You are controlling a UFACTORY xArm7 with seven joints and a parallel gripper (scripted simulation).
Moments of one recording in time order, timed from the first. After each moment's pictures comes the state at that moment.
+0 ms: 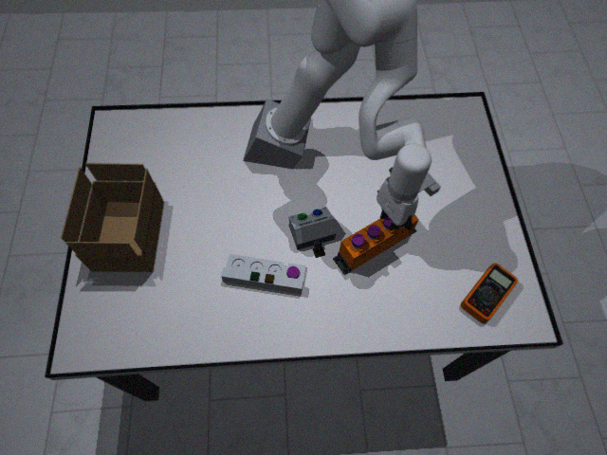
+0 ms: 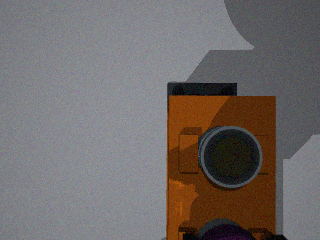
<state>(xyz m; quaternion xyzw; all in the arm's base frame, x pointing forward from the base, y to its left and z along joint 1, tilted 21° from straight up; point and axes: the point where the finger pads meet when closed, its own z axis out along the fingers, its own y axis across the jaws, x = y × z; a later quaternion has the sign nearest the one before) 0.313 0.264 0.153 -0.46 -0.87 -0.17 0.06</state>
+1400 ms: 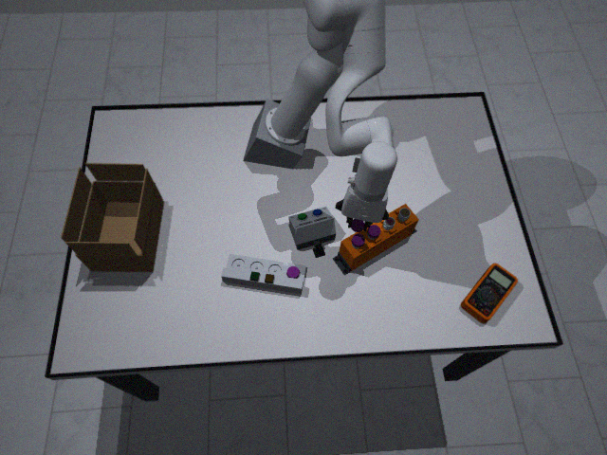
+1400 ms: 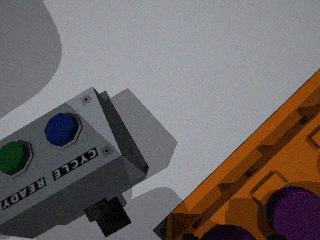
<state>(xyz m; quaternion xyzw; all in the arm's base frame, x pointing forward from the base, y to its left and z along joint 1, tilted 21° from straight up) 0.343 0.166 0.155 -0.09 -0.98 -0.17 -0.02</state>
